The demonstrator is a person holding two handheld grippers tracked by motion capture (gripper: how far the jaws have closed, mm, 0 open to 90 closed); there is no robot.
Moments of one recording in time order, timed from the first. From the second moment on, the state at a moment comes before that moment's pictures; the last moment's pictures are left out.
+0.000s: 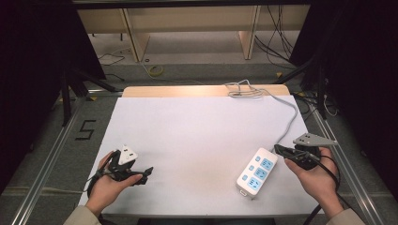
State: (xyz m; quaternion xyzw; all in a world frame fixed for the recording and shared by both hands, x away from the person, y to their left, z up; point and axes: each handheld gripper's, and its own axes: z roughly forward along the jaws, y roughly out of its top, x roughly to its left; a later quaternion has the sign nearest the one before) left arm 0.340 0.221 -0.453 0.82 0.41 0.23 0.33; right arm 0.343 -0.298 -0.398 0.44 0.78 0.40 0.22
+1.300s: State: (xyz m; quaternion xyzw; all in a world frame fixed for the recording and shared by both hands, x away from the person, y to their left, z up) left arm 0.340 0.221 -0.453 0.82 0.41 0.23 0.33; right arm 0.352 -0.283 -0.404 0.42 0.80 0.38 0.20
